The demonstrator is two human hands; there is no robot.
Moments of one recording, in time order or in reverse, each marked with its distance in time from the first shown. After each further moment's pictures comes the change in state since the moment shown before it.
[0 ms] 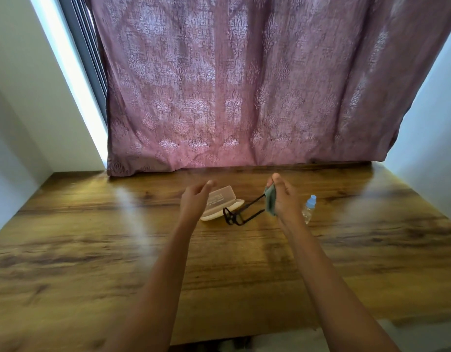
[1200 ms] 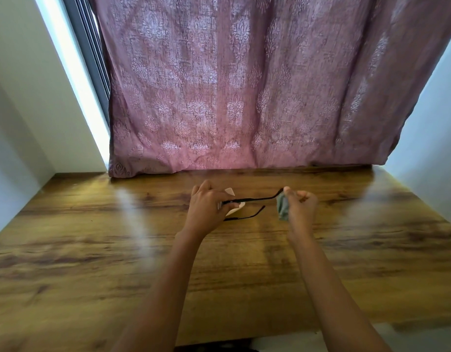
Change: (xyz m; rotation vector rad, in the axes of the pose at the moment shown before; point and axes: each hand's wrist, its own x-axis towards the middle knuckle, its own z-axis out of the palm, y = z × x) left_hand -0.018 0.008 0.008 0.682 0.025 0.671; right_hand -0.006 0.009 -0.017 0.020 0.370 0.176
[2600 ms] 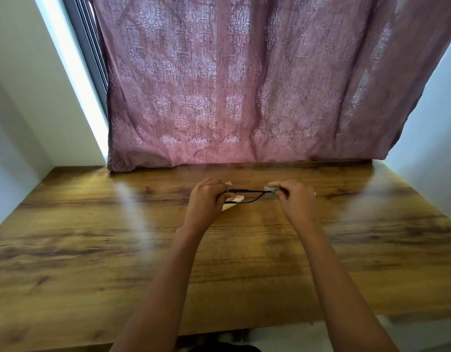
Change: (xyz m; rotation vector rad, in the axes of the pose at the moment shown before) left_hand 0.000 0.001 0.005 -0.148 0.101 -0.006; right_hand 0.004 -0.017 -0.014 -0.791 -0.323 -0.639
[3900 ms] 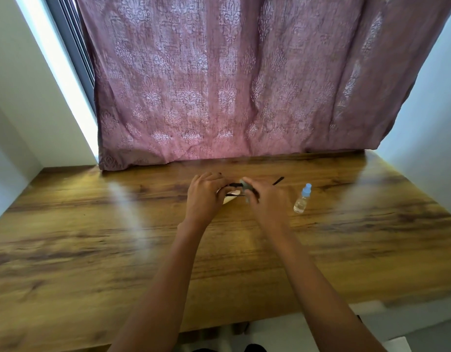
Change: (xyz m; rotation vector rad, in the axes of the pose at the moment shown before) left_hand 0.002 0.002 0.006 0.137 0.019 0.104; right_hand -0.026 -0.037 0.033 0.033 0.014 -0.095
